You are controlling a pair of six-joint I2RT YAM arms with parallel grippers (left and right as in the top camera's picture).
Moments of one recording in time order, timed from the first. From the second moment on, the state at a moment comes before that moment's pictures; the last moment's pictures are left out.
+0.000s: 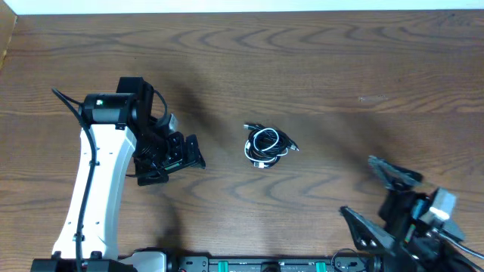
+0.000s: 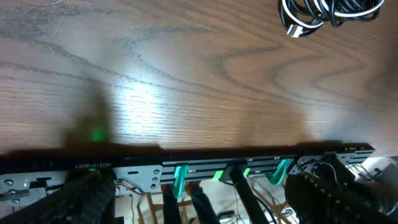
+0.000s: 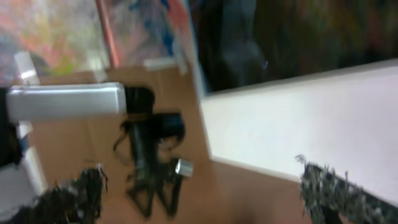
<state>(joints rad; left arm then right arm) -0.02 1.44 1.32 -1.57 0.37 -0.22 -0.07 0.05 0.38 0.25 -0.88 0.70</state>
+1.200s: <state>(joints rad) -0.02 1.44 1.13 -1.36 0.47 -0.26 0.00 1.19 0.98 -1.02 -0.77 0.33</state>
